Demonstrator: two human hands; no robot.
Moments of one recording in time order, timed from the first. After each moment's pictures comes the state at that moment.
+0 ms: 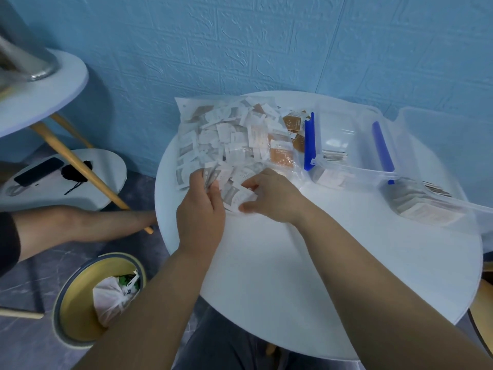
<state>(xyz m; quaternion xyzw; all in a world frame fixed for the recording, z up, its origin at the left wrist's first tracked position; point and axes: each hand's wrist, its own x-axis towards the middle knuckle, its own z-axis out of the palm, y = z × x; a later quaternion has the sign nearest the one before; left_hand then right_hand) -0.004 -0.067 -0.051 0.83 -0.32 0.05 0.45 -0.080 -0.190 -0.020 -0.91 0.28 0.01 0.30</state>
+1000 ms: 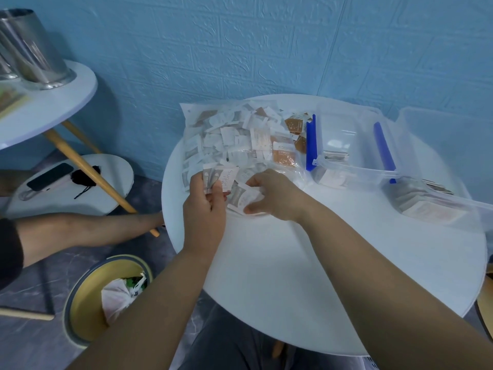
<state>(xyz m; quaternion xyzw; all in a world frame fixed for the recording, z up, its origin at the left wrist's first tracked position) -0.005 -0.063 -0.048 0.78 -0.29 0.00 0.55 -0.083 -0.190 -0.016 -0.91 0.26 0.00 0.34</state>
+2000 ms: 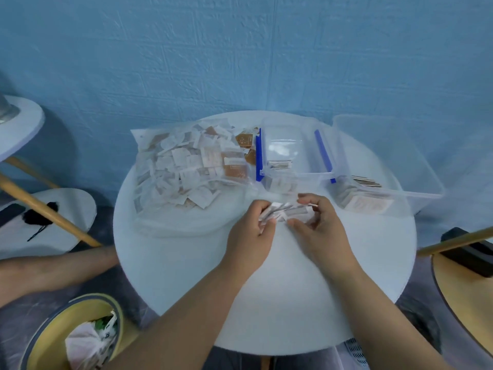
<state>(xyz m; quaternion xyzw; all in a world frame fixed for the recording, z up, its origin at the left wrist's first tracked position) -0.100 -0.126 -0.048 0.73 -0.46 -0.22 0.46 -0.220 -0.203 -0.051 -0.69 0.36 -0.40 0.48</state>
